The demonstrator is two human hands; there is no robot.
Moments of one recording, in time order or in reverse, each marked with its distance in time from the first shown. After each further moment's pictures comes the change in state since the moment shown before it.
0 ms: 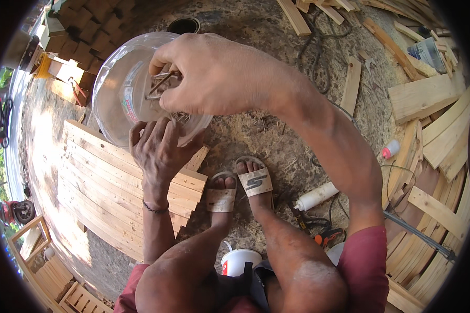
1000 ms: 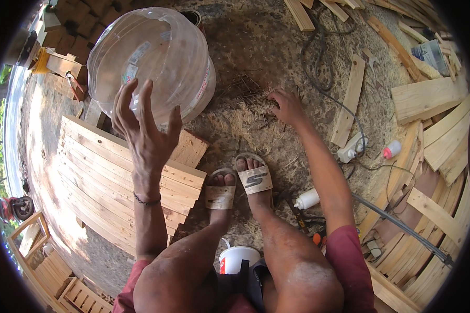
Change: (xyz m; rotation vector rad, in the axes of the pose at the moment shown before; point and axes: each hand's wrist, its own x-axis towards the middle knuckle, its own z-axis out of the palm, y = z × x) left_hand 0.009 -0.016 0.009 -0.061 0.134 -0.108; right_hand -0.156 0.312 0.128 -0.422 0.017 0.507
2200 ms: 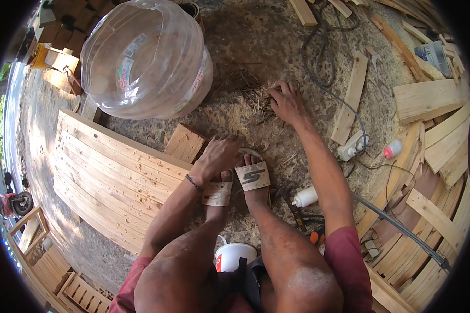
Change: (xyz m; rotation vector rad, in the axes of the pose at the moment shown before) left_hand -0.130 0.071 0.112 -0.492 -1.169 0.011; right_hand -0.008 -0.017 -0.007 -0.157 -0.005 0.068
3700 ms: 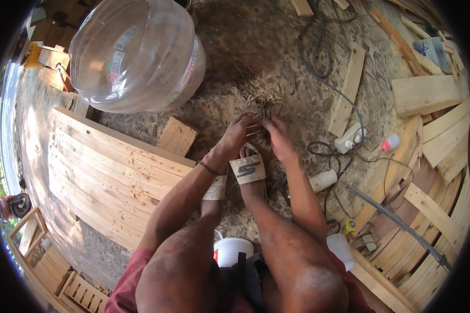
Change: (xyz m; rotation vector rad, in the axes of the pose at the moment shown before) left_hand 0.066 0.028 0.042 -1.782 0.090 -0.467; right_hand -0.105 -0.067 0.015 1.644 -0.030 0.585
